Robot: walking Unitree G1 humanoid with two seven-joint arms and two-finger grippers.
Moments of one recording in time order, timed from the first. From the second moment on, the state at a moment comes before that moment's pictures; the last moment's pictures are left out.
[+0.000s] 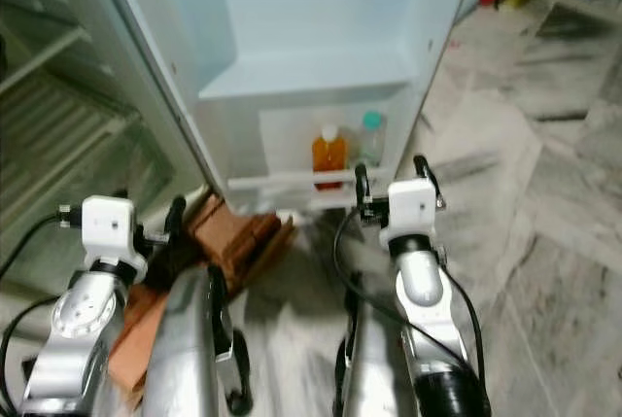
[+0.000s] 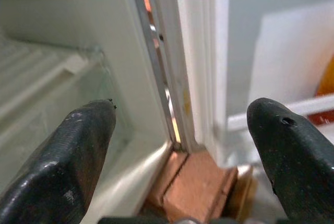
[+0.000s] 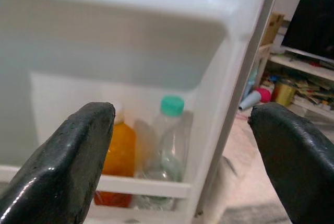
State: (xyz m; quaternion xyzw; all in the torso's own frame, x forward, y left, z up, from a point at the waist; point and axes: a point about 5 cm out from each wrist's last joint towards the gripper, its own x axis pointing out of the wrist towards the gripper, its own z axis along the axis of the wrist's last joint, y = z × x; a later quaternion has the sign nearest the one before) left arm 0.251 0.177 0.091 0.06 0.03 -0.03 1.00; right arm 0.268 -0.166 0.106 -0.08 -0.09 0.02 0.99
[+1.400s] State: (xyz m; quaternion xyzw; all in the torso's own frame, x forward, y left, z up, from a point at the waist) left arm 0.267 0.168 0.090 0.05 0.00 -0.03 1.00; right arm 0.274 -0.165 0.127 -0.05 -0.10 0.01 0.99
